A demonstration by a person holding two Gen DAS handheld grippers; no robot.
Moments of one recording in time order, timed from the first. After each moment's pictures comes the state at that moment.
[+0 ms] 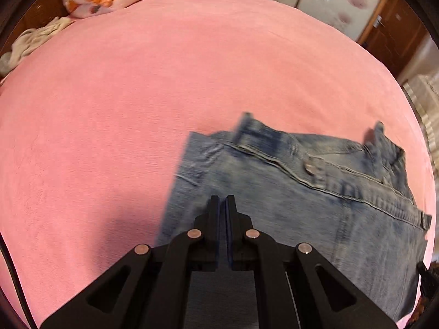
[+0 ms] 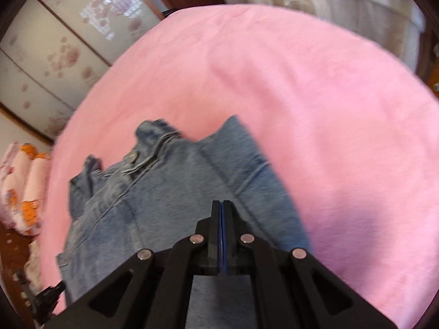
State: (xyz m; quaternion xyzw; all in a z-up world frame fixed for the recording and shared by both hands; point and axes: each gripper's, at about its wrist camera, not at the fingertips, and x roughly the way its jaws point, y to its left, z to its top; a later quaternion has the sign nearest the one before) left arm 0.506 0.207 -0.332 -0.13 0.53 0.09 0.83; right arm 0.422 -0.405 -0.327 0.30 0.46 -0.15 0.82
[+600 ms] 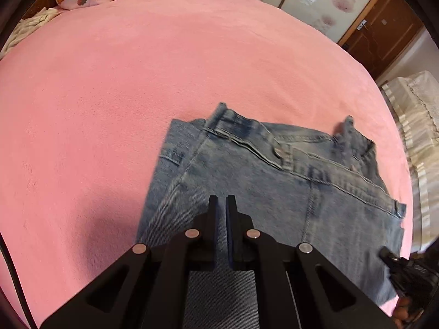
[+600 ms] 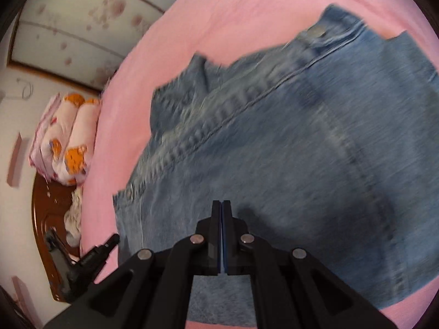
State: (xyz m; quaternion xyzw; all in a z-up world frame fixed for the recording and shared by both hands) left arm 0.480 0.199 -0.313 -0.16 0.53 0.02 0.83; right arm 0.464 -0.221 -0.333 0.33 0.54 0.04 0.77
